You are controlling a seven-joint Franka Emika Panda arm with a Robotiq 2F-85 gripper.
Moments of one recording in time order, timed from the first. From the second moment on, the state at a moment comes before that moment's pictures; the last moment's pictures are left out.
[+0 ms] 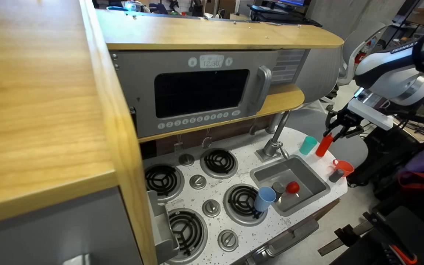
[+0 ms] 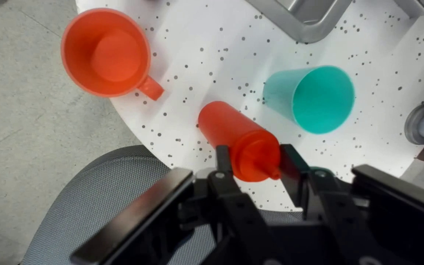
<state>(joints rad) -0.53 1.19 -0.08 -1.11 0.30 2.26 0.14</state>
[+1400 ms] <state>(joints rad) -0.63 0.86 -0.06 -1.19 0.27 1.82 -0.14</state>
